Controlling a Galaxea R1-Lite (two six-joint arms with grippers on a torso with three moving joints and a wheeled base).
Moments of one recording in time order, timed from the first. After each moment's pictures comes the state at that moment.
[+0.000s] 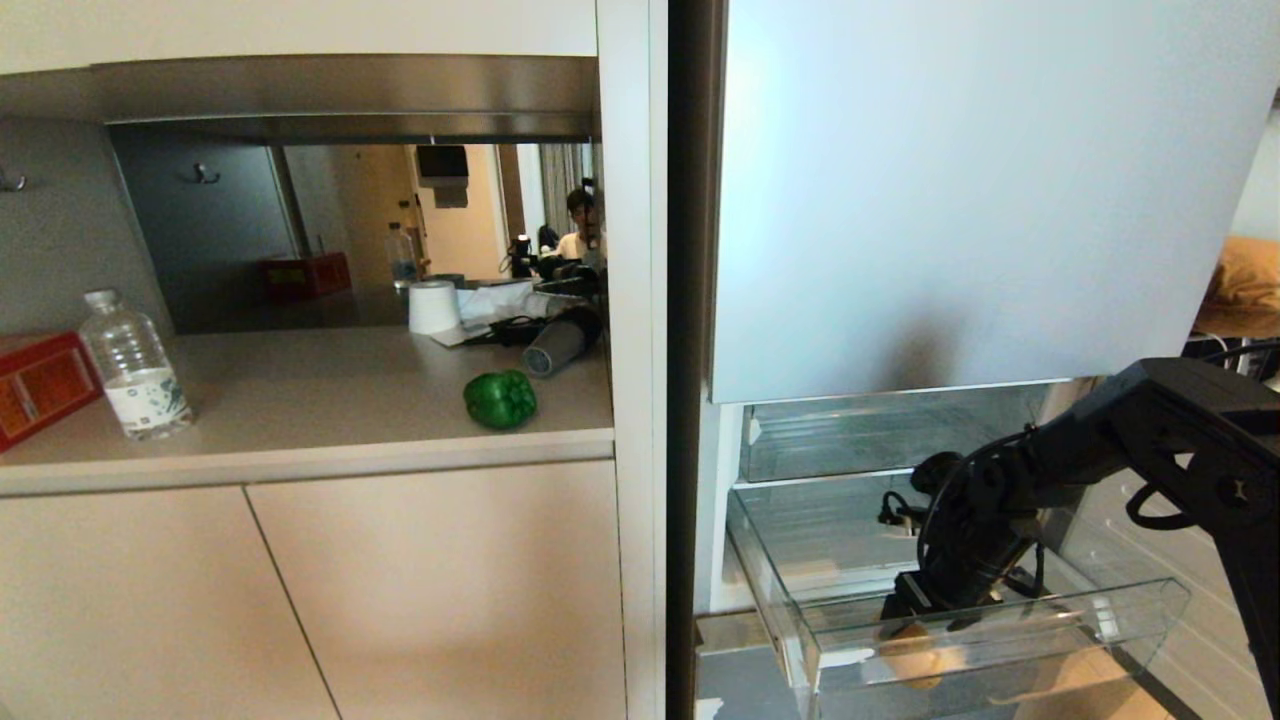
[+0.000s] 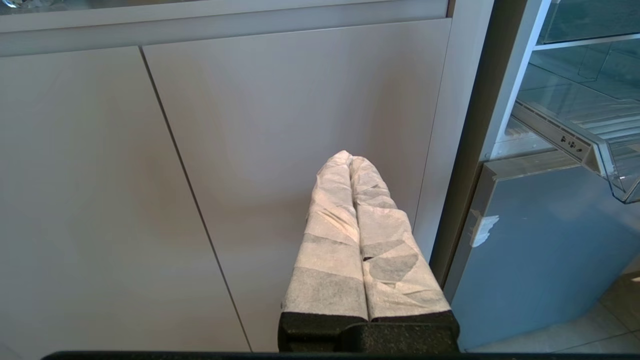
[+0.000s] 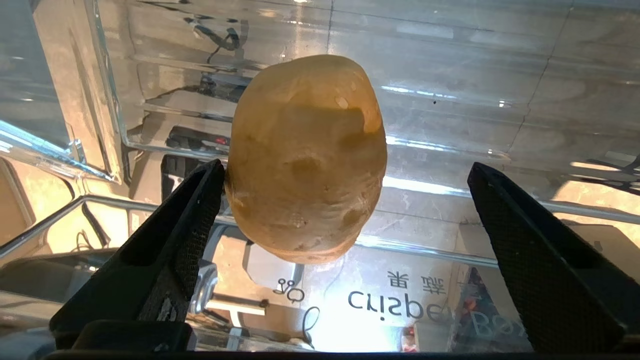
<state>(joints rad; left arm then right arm) 0.00 0.00 -0.06 0.16 -0.01 0.02 0.03 2.46 -1.41 0.43 0.16 -0.14</state>
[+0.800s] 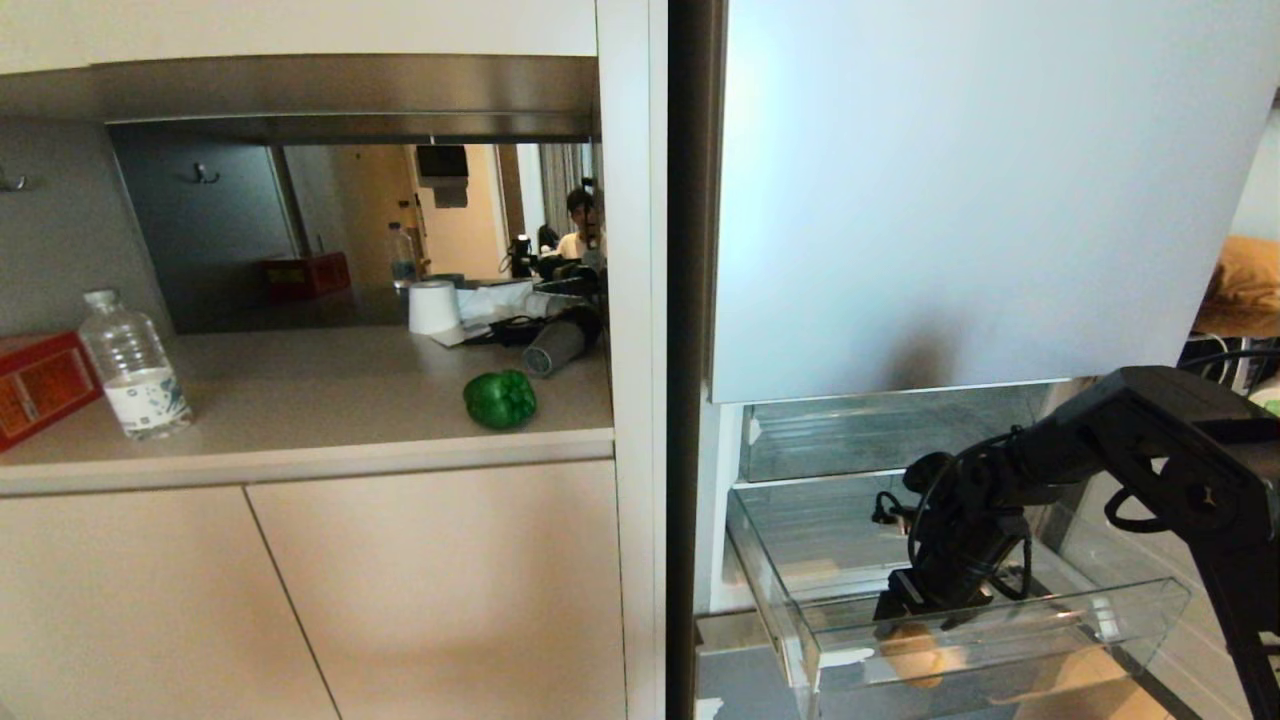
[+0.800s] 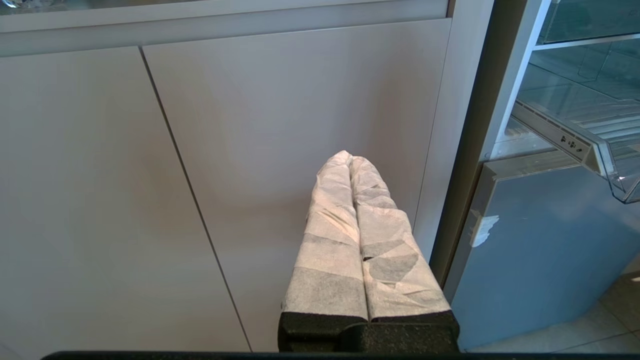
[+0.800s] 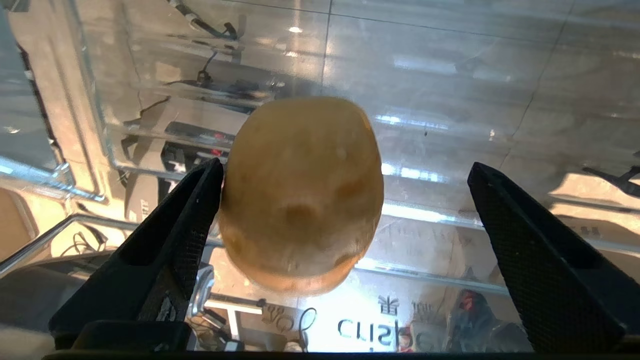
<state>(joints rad) 0.00 0.00 -0.06 0.16 -0.01 0.02 0.03 2.52 -1.50 0.46 0.16 -0.15</state>
